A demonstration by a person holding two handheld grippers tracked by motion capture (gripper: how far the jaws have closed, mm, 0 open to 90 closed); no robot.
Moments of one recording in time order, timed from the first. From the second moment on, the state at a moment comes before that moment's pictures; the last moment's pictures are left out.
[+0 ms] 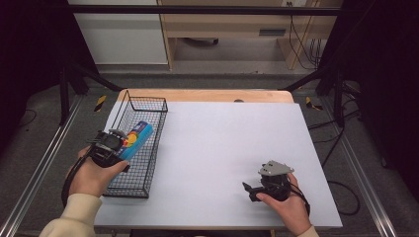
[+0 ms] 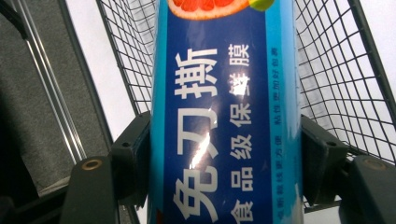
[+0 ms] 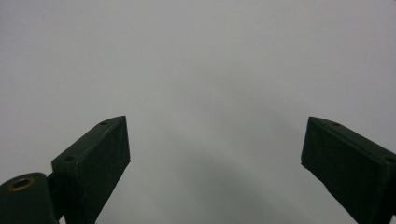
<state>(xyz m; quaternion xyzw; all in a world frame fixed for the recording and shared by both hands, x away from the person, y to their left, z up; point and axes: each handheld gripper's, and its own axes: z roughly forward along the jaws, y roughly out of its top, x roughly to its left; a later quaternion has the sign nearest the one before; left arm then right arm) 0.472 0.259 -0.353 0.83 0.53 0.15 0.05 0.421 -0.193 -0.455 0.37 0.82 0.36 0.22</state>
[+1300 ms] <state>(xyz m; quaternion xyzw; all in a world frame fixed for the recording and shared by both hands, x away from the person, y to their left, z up) 0.484 0.258 -0.370 0.85 0.52 0.11 0.01 0.422 -0.191 -0.459 0.37 0.83 0.36 0.22</state>
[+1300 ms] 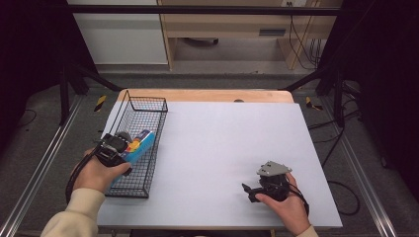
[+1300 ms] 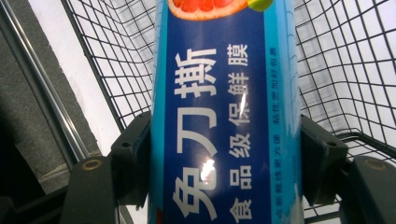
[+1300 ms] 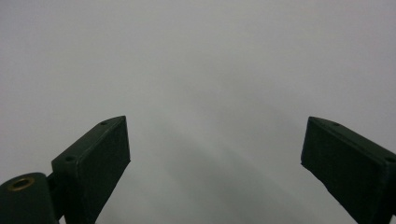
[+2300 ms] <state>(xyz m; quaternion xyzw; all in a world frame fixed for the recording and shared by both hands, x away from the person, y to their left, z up) 0.496 0.256 -0.379 0.85 0.52 0.09 0.00 0.422 -0.190 -0.461 0.37 0.83 0.35 0.21</state>
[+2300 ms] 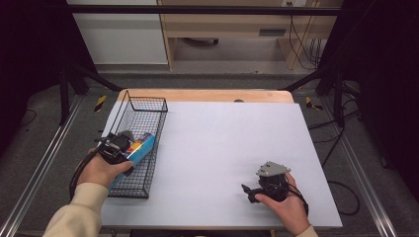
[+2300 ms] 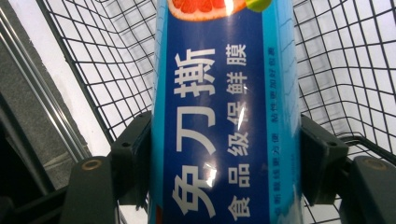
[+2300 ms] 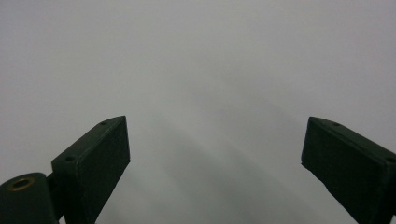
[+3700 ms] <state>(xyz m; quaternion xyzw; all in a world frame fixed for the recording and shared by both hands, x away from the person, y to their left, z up) 0.483 0.249 -0.346 0.84 0.50 0.18 0.11 0.421 -0.190 -0.460 0.37 0.83 0.35 0.21</state>
